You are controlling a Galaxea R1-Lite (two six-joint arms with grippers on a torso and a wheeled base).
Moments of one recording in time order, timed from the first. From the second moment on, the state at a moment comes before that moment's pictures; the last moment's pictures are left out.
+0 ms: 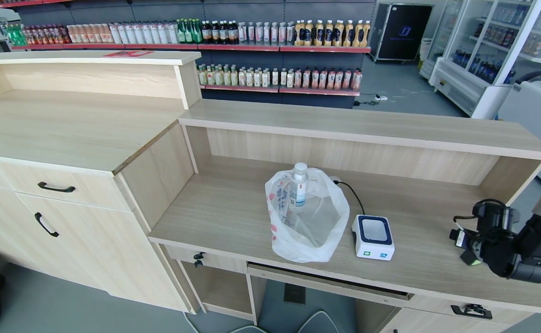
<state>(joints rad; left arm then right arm) 0.00 0.00 0.00 0.00 0.00 0.00 -0.27 2.40 -0.88 -1.00 -0.42 0.08</state>
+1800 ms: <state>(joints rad) 0.00 0.00 0.00 0.00 0.00 0.00 -0.30 2.51 -1.00 -1.13 -0.41 -0.16</state>
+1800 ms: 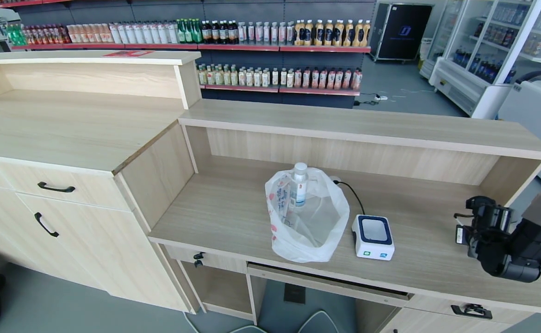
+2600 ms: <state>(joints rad) 0.00 0.00 0.00 0.00 0.00 0.00 -0.22 1.46 -0.94 -0.27 0.95 0.24</state>
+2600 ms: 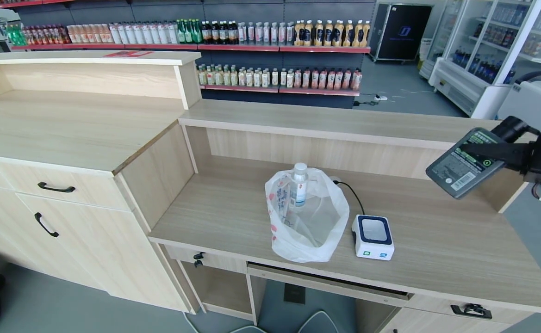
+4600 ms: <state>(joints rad) 0.00 0.00 0.00 0.00 0.00 0.00 0.26 0.85 -0.83 0.02 0.98 0.33</state>
